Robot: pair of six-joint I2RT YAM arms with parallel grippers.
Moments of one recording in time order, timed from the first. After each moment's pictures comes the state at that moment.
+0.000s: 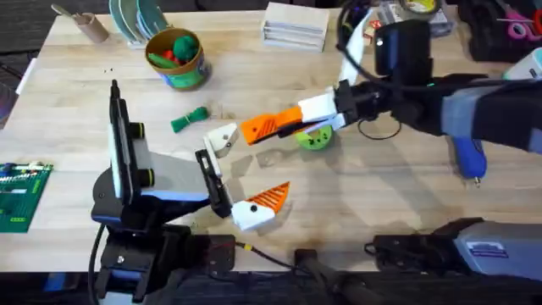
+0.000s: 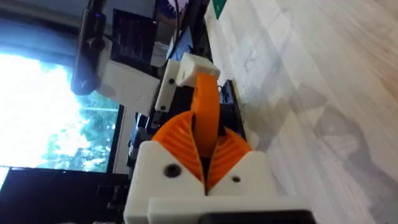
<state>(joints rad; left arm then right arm) -0.08 0.01 0.01 -0.10 1.08 0.00 0.38 1.50 0.72 0.10 -1.31 0.55</state>
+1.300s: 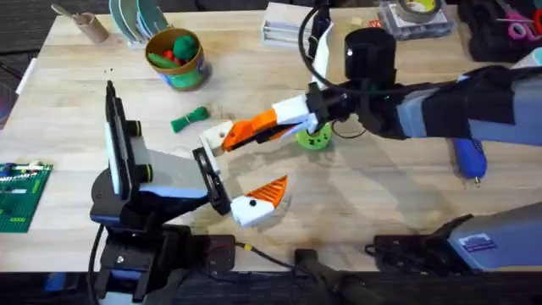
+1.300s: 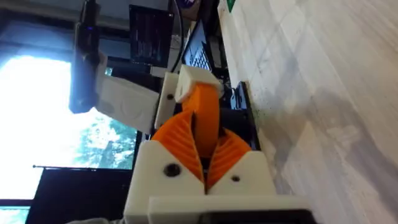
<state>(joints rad) -0.08 0.01 0.01 -0.10 1.05 -0.03 0.50 1.68 0.73 0.51 -1.30 0.89</state>
